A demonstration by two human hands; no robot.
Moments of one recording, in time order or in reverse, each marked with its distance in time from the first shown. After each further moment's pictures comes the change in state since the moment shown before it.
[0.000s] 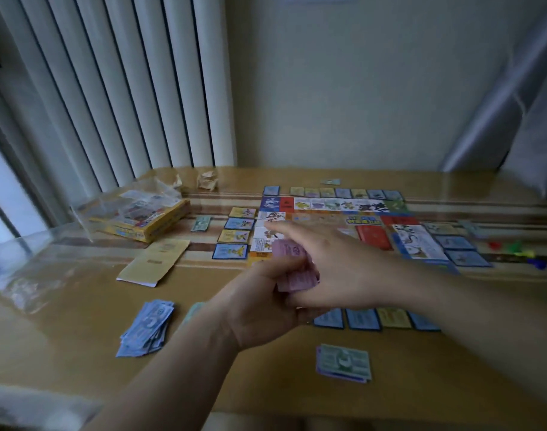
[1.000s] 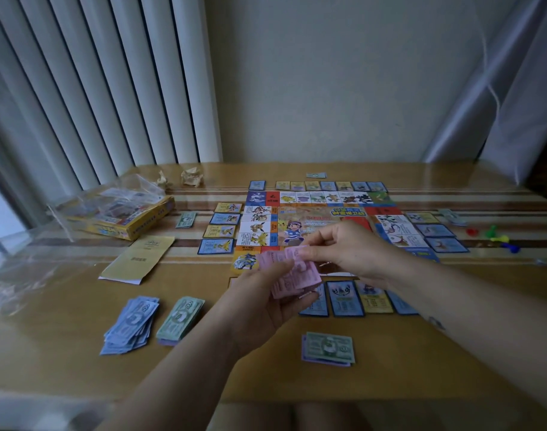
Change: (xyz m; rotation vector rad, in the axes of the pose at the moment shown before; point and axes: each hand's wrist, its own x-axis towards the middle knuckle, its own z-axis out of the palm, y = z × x) left_hand 0.007 -0.022 0.001 -0.032 0.145 0.102; right_hand -0.005 0.050 0.018 0.753 0.161 0.436
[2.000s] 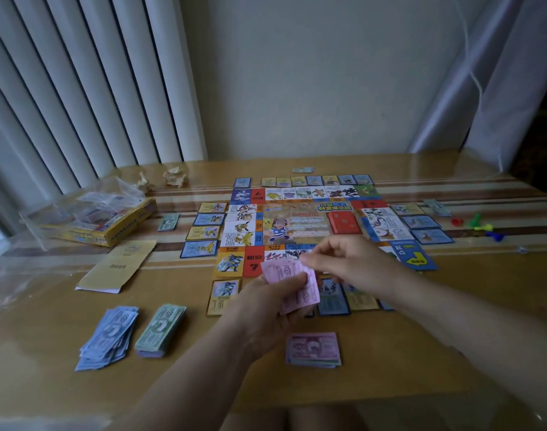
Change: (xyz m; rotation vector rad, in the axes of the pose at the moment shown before) left_hand 0.027 -0.023 0.014 0.052 0.093 -0.086; right_hand -0.030 0.016 -0.012 -0.109 0.060 0.019
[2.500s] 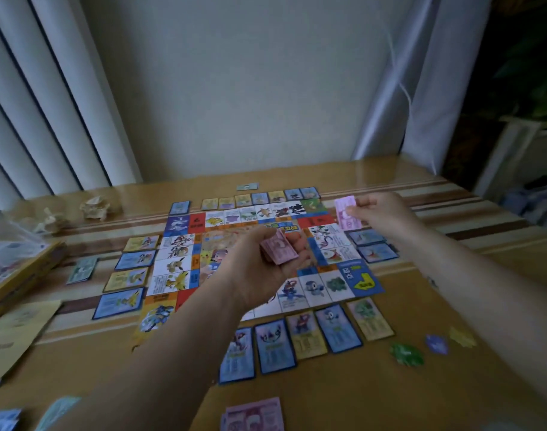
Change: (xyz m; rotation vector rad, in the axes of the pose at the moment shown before) left_hand 0.089 0.051 0.087 -0.166 -0.110 -0.109; right_hand 0.073 0.083 -0.146 0.038 0.611 0.176
